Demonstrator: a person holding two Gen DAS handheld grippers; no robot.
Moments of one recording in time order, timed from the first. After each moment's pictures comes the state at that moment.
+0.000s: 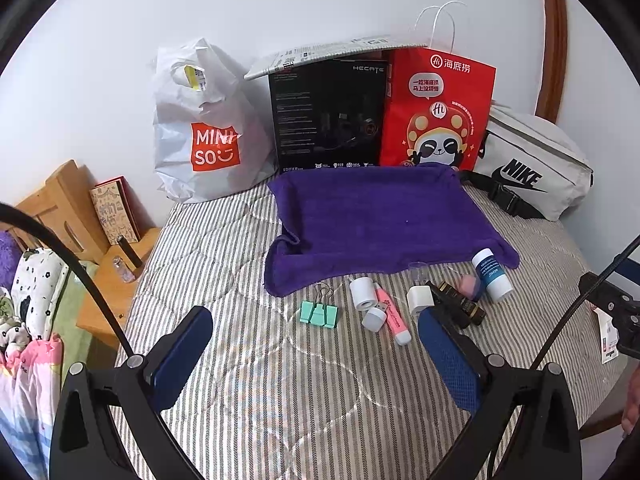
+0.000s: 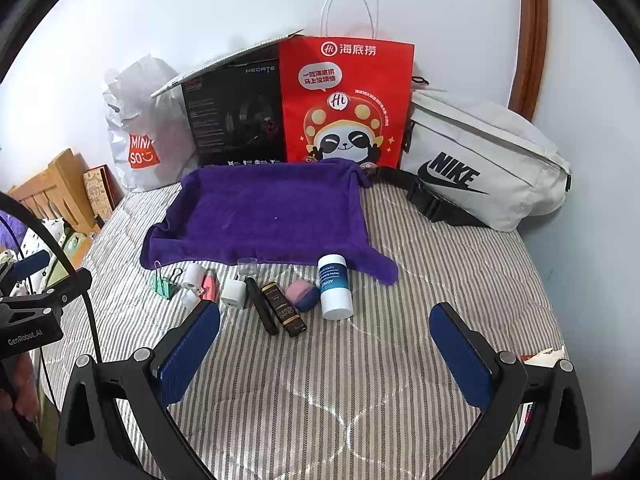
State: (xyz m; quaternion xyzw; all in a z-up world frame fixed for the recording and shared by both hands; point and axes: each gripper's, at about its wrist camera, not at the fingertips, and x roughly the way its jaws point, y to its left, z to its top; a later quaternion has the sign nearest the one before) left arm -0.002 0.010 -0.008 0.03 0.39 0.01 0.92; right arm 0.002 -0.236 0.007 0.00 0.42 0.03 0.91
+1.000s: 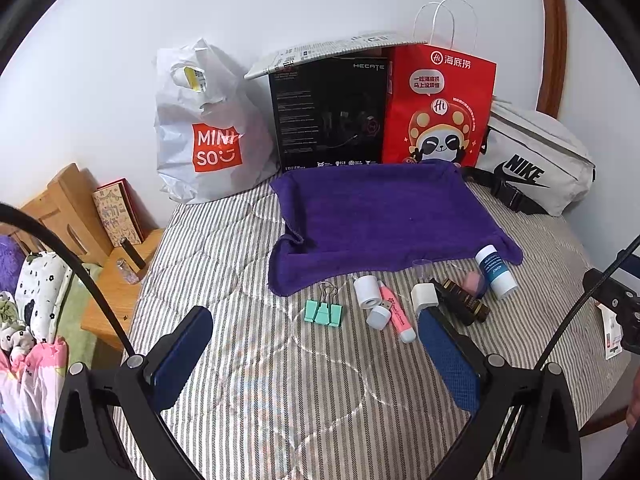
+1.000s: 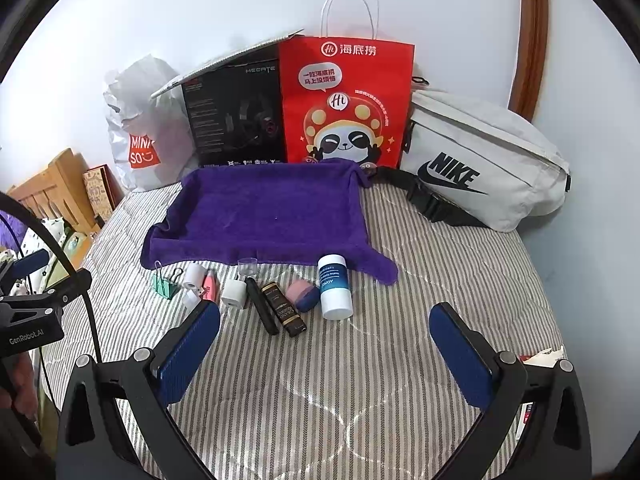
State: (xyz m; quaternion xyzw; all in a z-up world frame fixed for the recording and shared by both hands) left arm -0.002 0.013 -0.007 0.03 0.39 0.01 0.92; right arm 0.002 -0.236 0.009 0.00 0.42 0.03 0.91
